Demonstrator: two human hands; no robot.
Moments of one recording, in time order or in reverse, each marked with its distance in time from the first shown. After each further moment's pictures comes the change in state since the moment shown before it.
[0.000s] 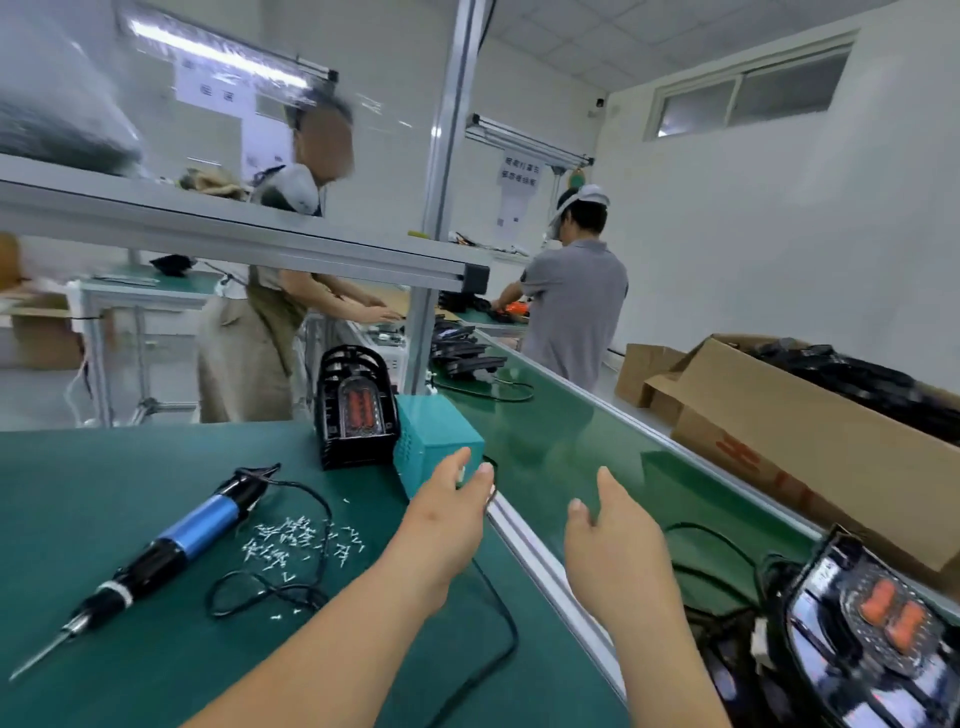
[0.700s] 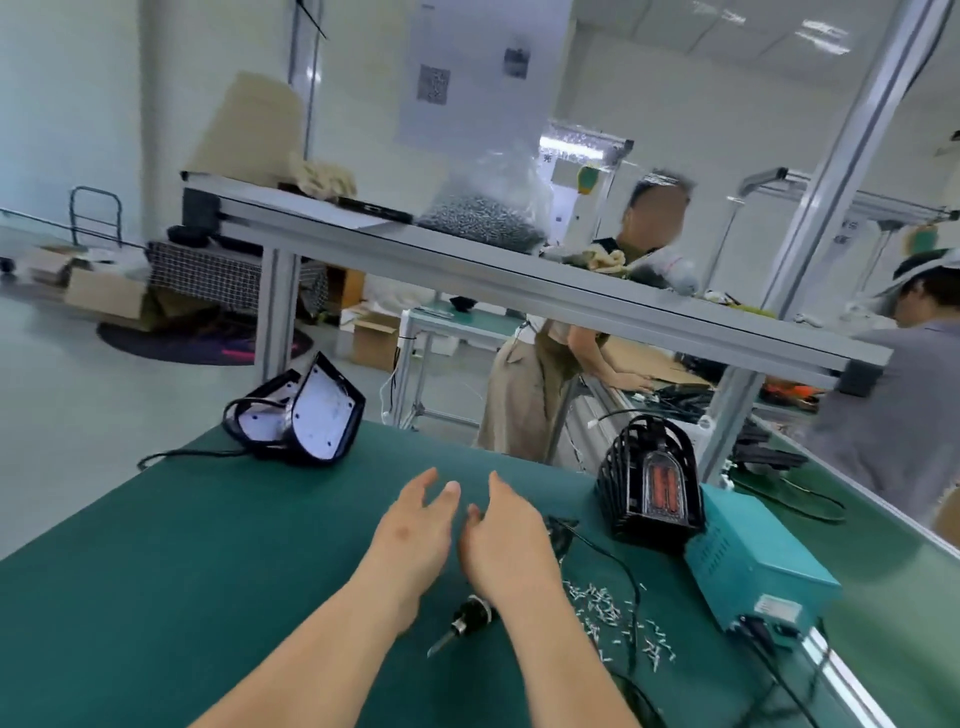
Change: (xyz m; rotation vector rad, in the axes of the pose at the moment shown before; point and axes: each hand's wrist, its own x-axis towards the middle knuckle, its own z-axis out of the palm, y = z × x) left_hand -0.051 -0.031 -0.286 -0.068 0.632 -0.081; right_hand -0.080 -0.242 0.228 0.027 -0.572 -0.544
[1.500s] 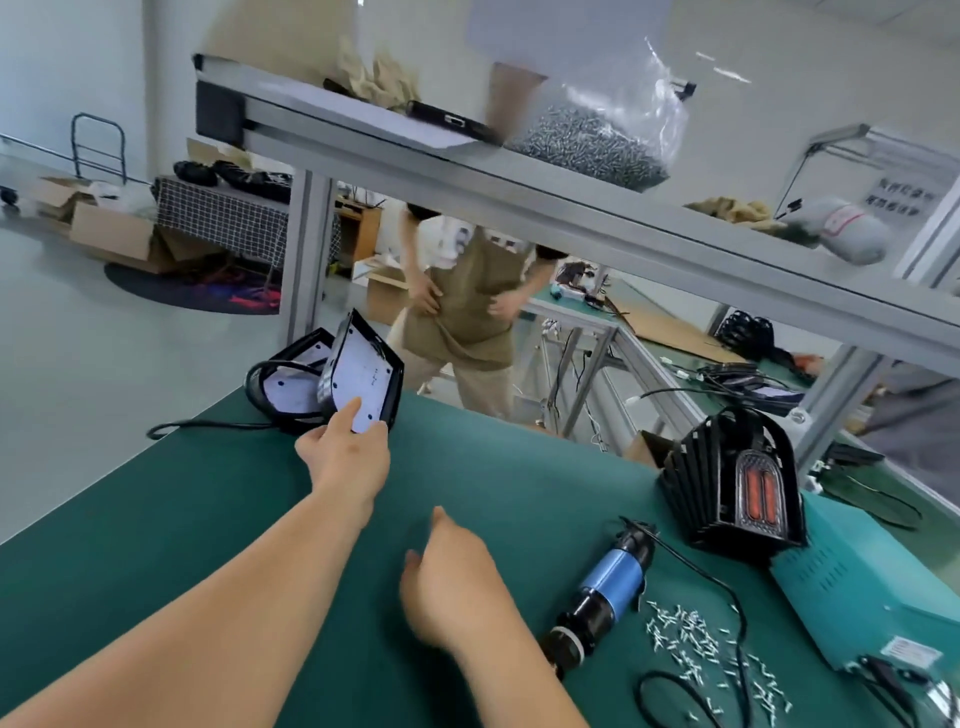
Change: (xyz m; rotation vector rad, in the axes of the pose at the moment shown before) left_hand 0.139 -0.027 -0.094 -0.063 0.477 -0.065; right_hand 0.032 -0.040 0.107 -0.108 -0.357 0.039
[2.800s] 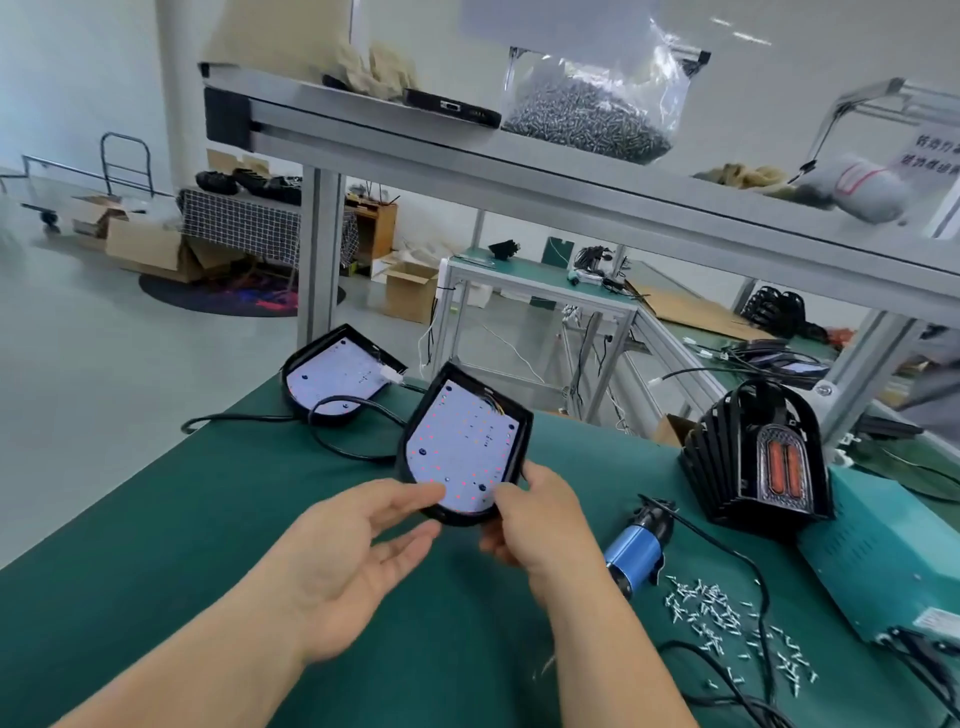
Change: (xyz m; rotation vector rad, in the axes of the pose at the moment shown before) left_hand -0.098 0.004 -0.068 -0.413 -0.475 -0.377; right_hand 0.009 0.028 -0.034 0.803 0.155 0.043
